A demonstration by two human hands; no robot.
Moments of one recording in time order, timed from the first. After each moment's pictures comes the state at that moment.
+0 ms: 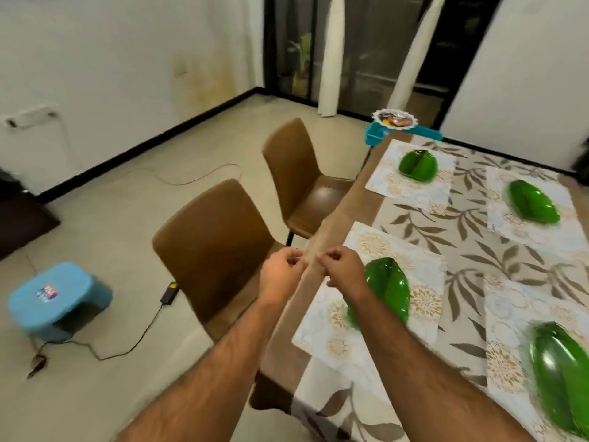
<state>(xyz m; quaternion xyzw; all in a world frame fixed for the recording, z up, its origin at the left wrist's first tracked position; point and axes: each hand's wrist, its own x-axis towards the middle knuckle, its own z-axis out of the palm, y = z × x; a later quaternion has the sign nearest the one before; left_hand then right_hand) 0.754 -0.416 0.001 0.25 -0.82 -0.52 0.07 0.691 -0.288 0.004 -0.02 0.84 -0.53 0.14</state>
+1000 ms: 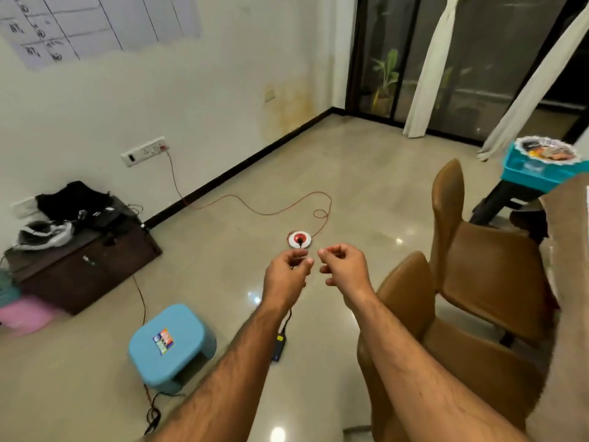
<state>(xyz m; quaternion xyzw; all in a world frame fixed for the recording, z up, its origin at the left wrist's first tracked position) 0.734 -0.966 0.036 0.31 -0.71 -0.62 0.13 0.665 -0.863 0.041 -0.05 0.73 -0.66 0.18</state>
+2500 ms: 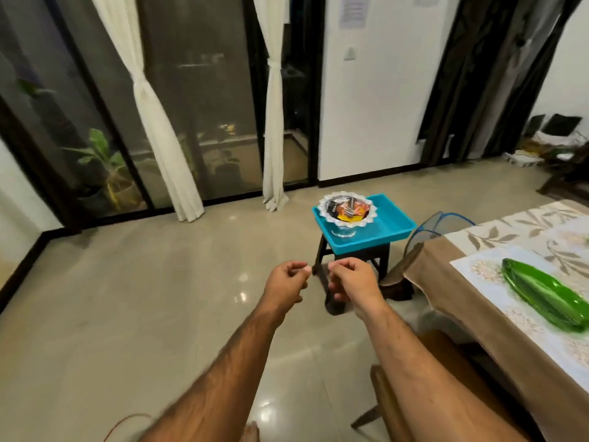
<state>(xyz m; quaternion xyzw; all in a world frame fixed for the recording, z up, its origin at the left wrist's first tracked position) -0.278 -0.898 0.045 -0.07 -0.76 -0.61 -0.21 -0.220 -0.761 0.045 0.32 0.68 -0.66 -0.11</state>
